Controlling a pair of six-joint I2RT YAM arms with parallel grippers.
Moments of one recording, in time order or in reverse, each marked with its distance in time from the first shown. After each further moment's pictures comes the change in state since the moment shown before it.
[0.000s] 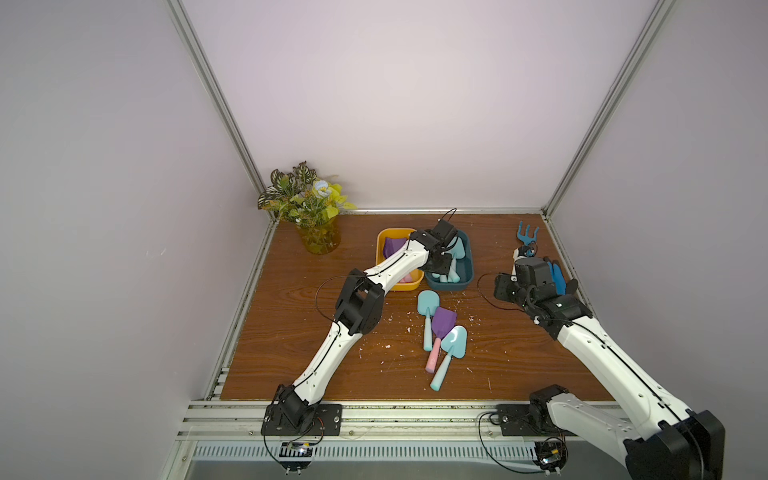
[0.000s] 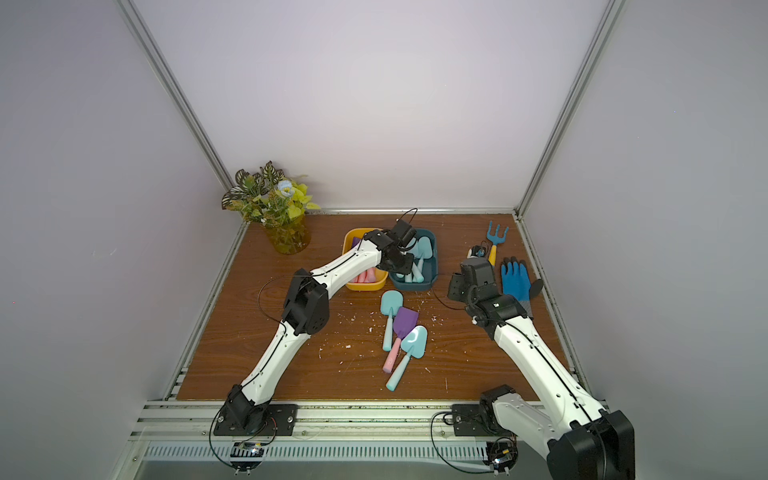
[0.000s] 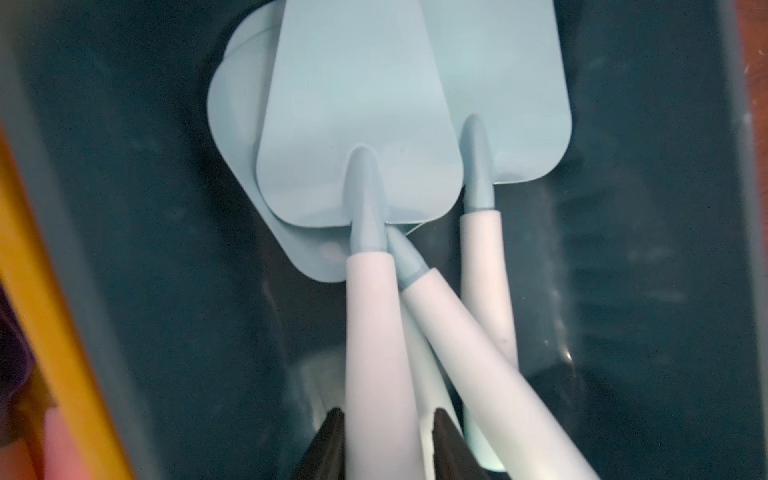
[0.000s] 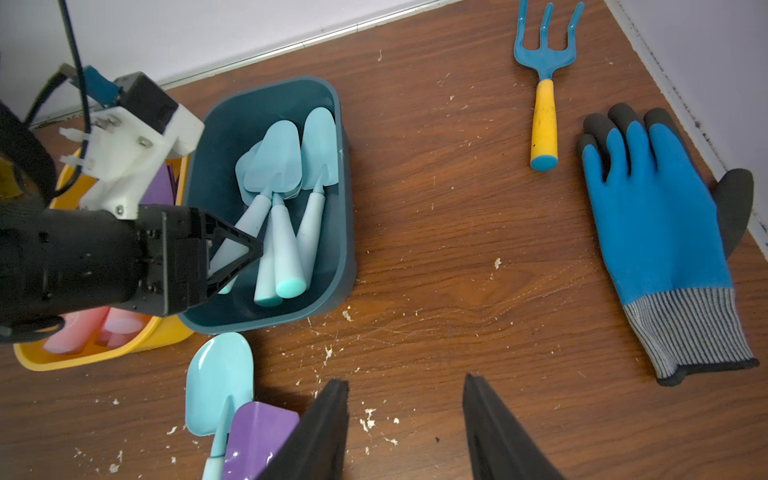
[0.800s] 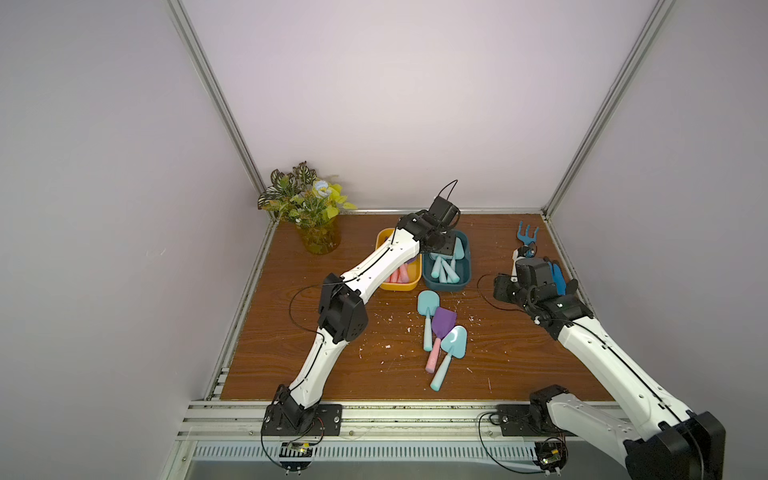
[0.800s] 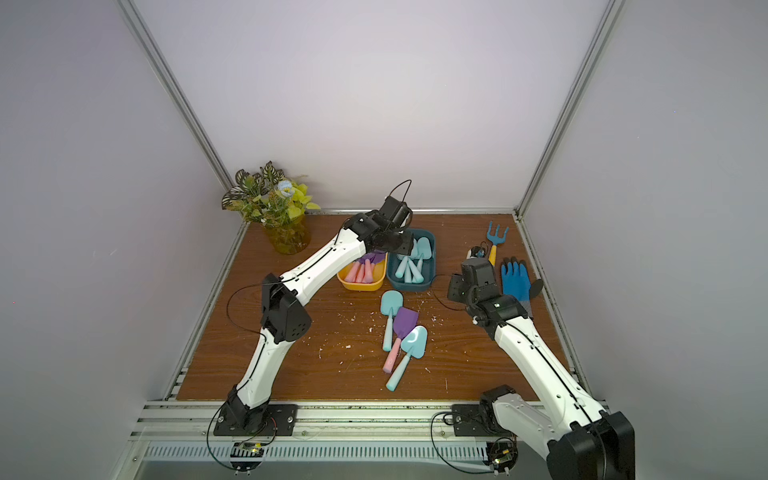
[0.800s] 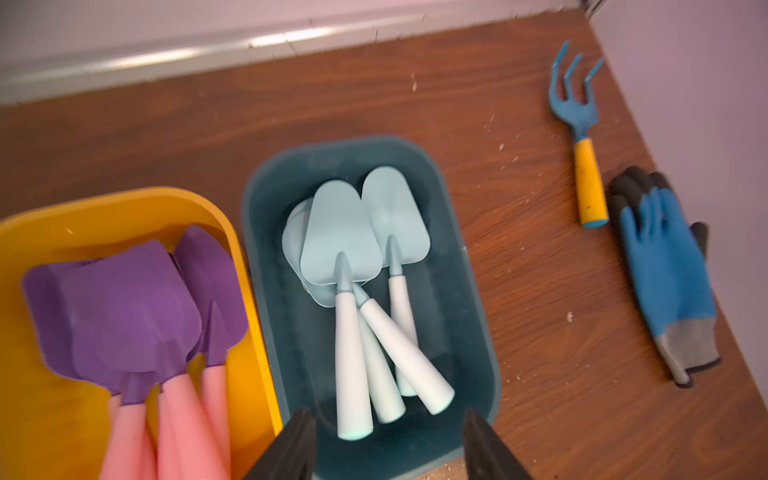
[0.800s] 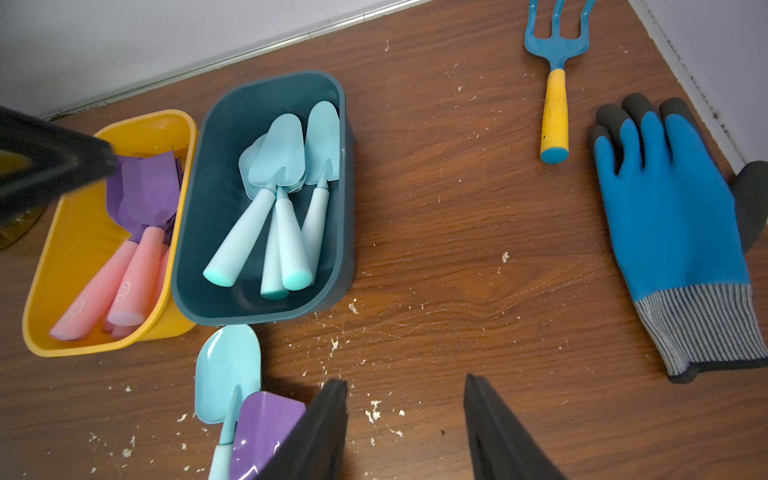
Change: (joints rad) left arm -0.031 -0.285 -0.022 -0.009 -0.071 0.034; right arm -0.006 -0.005 0.002 -0.016 -0.039 0.005
